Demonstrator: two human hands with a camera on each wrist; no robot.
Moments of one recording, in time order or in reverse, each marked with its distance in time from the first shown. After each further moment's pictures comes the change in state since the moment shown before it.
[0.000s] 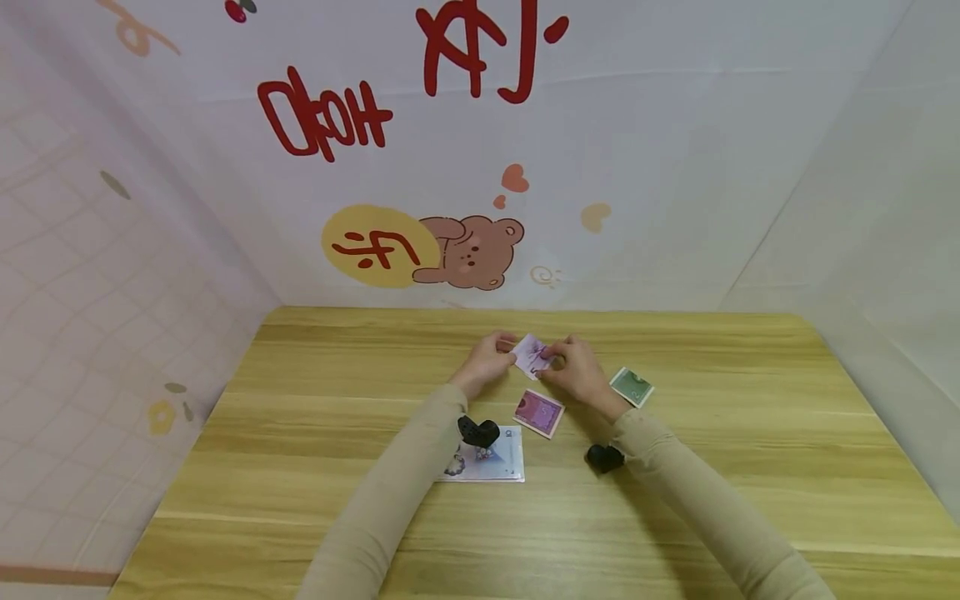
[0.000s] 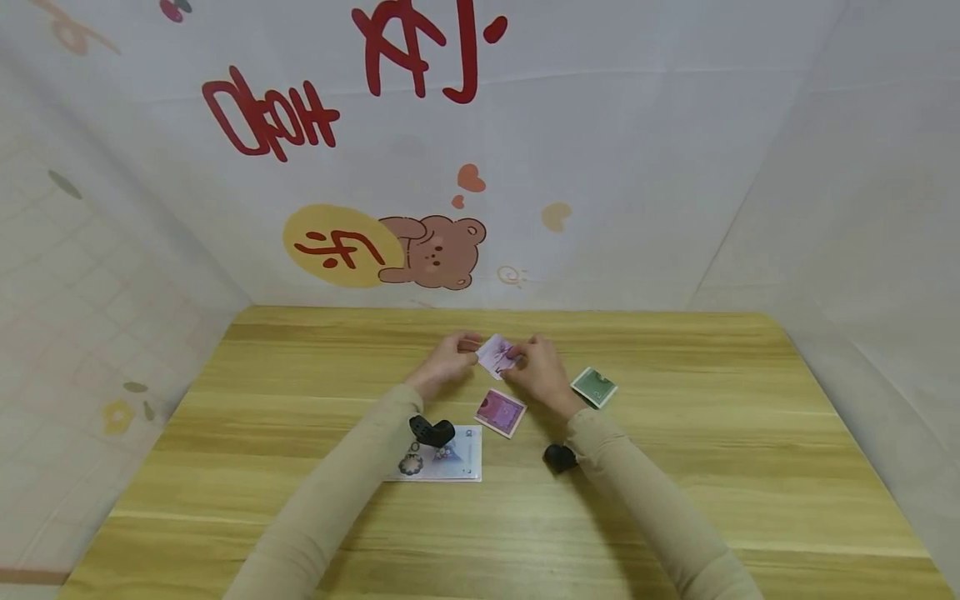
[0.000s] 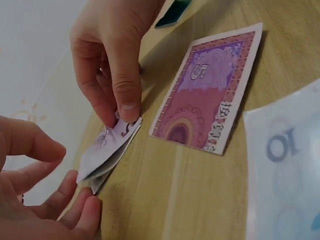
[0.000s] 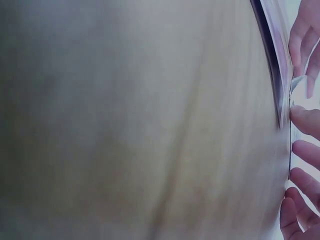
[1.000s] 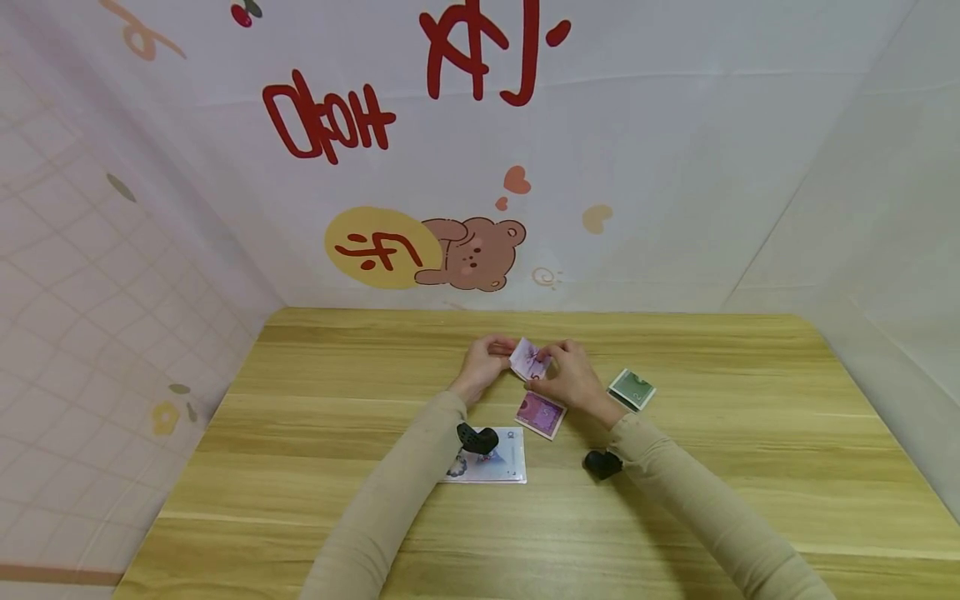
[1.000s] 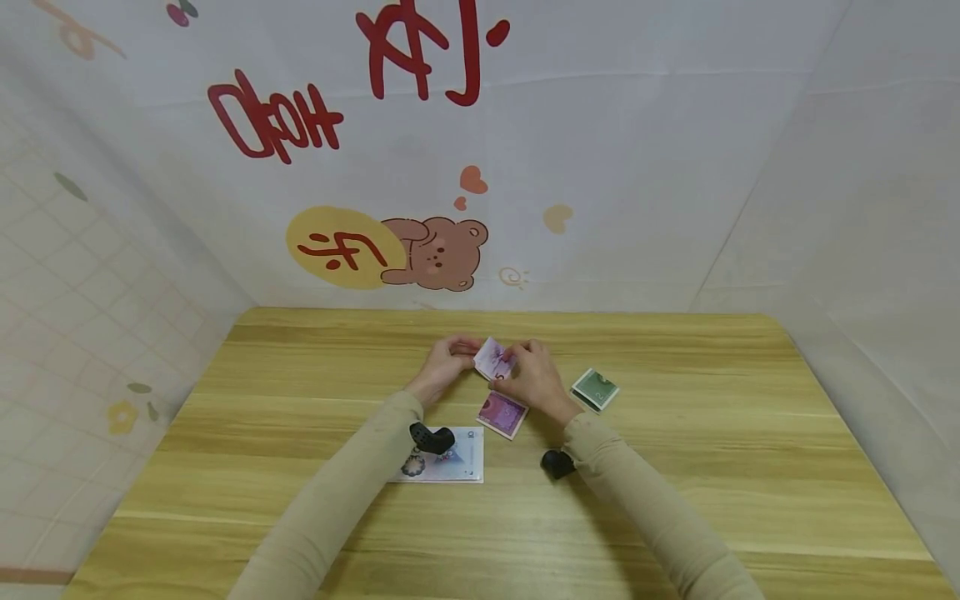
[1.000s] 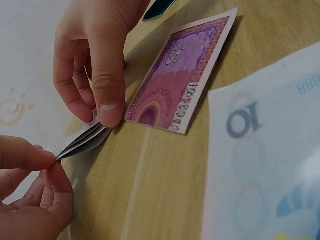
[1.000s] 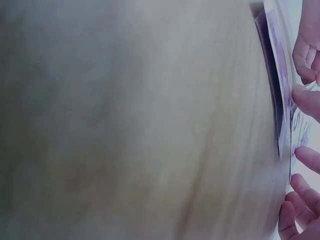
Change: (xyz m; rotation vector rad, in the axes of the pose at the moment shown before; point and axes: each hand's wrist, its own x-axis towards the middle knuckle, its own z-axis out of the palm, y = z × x) left_hand 0.001 -0.019 0.002 -0.284 0.111 0.043; right_hand -0.006 -0.016 0.006 -0.041 -0.085 0.078
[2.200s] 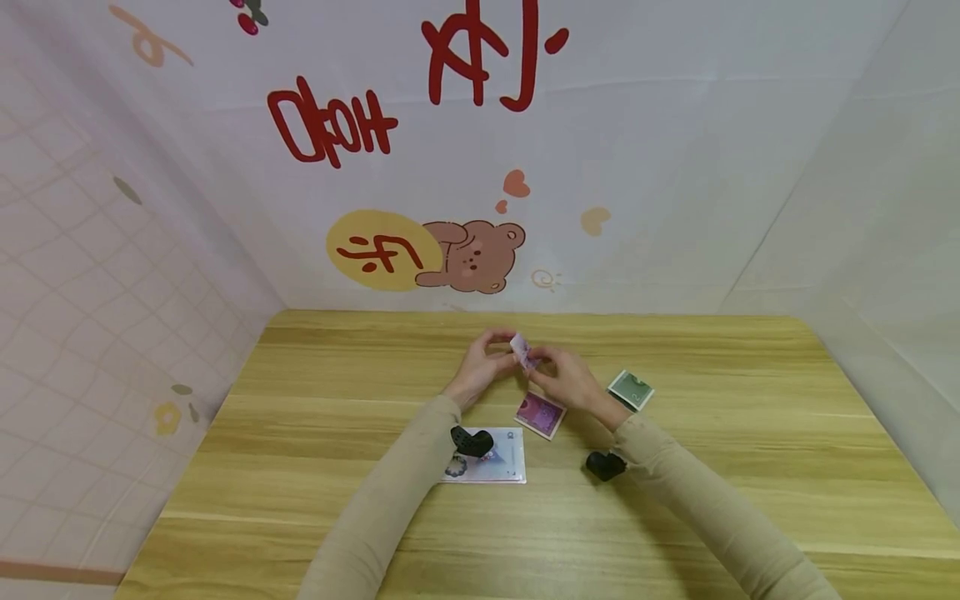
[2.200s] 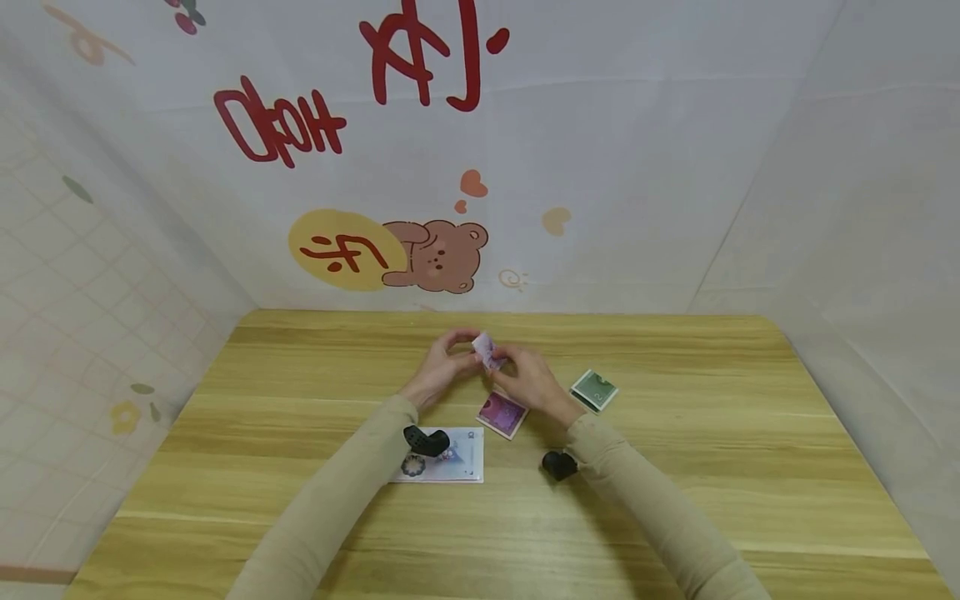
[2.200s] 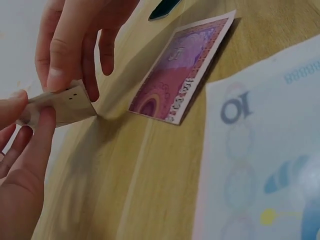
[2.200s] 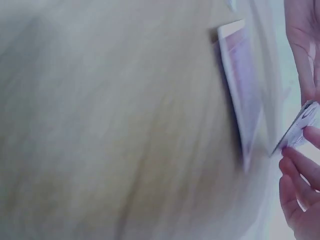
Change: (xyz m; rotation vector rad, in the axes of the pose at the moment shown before) left_hand -0.007 0.005 -0.005 -0.269 -0.124 0.024; right_hand -0.001 -0.013 -0.009 0.198 -0.031 -0.172
